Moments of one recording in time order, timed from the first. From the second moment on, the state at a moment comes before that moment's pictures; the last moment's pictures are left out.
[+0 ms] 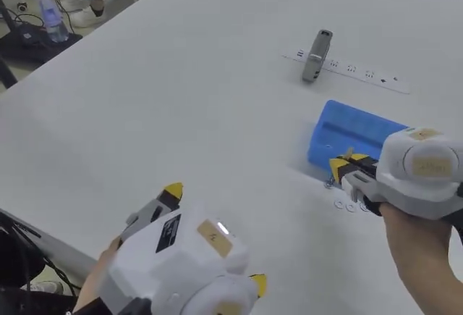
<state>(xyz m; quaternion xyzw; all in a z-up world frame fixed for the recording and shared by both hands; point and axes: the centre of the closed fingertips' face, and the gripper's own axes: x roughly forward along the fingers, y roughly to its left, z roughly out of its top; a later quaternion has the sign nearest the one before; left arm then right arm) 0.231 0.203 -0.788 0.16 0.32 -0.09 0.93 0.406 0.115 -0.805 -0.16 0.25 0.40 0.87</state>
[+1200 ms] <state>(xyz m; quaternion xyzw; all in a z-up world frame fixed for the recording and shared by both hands) 0.231 0.205 -0.787 0.16 0.32 -0.08 0.93 0.401 0.113 -0.798 -0.09 0.28 0.43 0.85</state>
